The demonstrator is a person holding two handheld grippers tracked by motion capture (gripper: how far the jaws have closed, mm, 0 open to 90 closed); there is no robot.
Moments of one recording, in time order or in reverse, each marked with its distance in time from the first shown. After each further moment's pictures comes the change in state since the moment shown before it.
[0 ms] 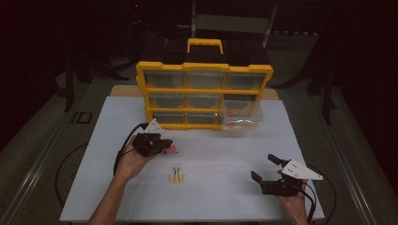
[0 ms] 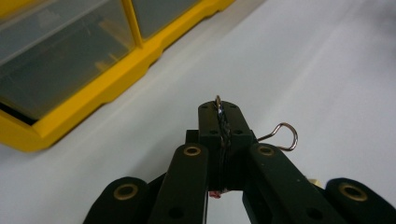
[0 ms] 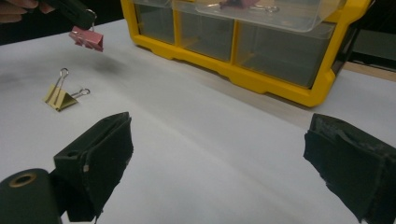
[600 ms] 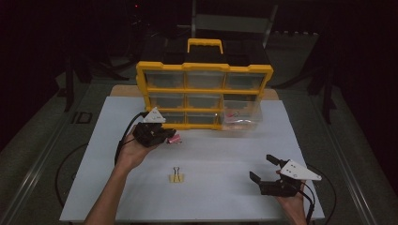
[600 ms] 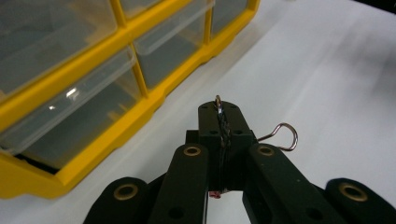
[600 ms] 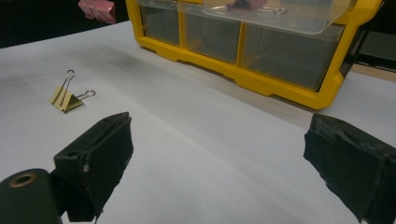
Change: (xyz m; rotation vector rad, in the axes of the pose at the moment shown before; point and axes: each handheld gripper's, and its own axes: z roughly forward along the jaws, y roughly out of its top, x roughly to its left) left arm 0.003 0.033 -0.017 -0.083 -0.017 0.029; right arm 0.004 0.001 0.002 -0.004 0.011 -0.001
